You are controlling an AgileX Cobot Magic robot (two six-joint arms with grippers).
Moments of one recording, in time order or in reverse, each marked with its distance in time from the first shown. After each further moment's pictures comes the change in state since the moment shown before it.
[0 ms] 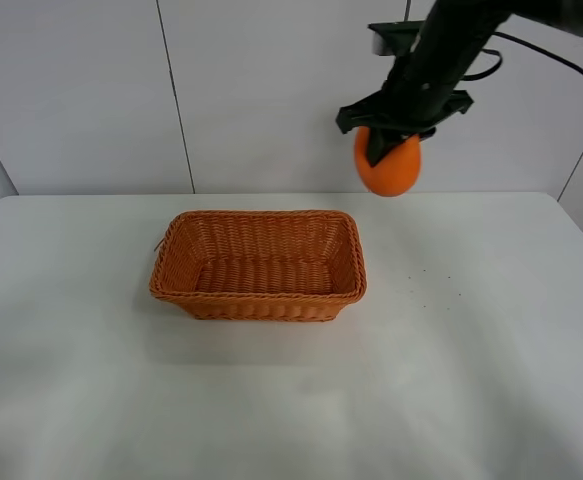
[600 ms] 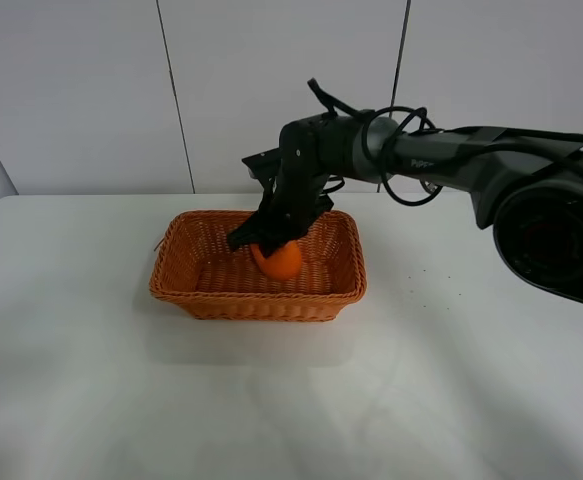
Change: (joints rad) left arm 0.000 0.000 0.000 0.000 0.000 0.000; right arm 0.201 0.380 -0.005 -0.015 -0.347 0.020
